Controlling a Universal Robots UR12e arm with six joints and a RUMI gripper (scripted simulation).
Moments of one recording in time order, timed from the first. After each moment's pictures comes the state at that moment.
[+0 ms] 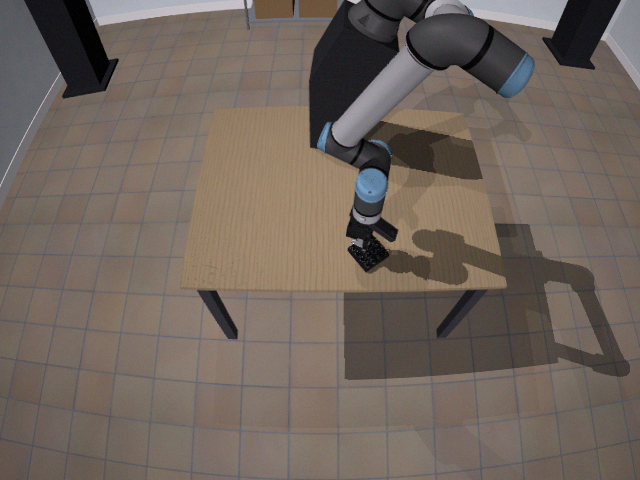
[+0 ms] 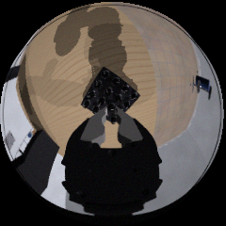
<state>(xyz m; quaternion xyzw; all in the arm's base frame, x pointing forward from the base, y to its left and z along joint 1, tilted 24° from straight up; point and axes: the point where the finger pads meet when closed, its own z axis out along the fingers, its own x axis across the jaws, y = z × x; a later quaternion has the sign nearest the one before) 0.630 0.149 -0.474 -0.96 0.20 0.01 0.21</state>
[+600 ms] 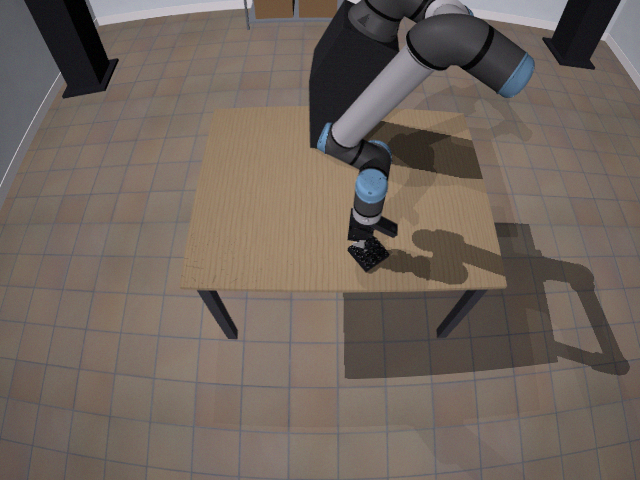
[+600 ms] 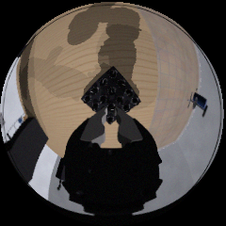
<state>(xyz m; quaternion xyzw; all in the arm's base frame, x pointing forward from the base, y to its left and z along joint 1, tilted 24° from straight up) 0.629 0.150 -0.474 -0.97 0.10 -0.01 0.21</state>
